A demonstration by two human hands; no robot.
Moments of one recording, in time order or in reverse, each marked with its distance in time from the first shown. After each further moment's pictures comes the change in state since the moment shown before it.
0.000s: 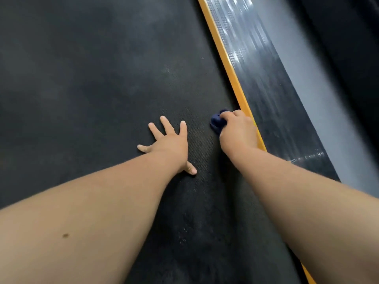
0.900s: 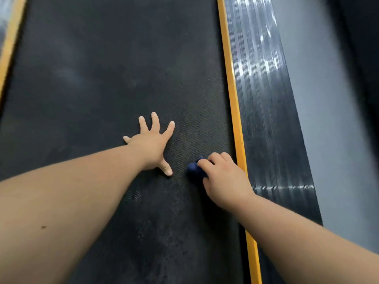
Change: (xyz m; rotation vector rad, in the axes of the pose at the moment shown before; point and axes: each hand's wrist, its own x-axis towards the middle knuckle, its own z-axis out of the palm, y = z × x) left_hand -0.005 0.002 -0.001 0.050 0.029 -0.035; right_hand -0.058 0.056 -0.013 -0.033 -0.264 -0.605
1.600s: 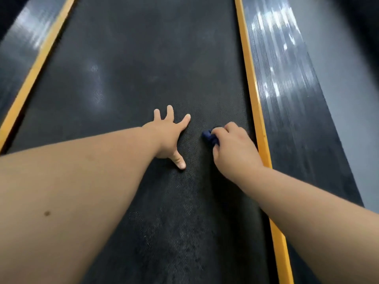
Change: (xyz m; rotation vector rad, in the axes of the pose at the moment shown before) left_hand 0.002 -0.002 0.004 0.054 0.088 -0.011; right_hand 0.045 -0.004 0.009 0.028 0.233 0.103
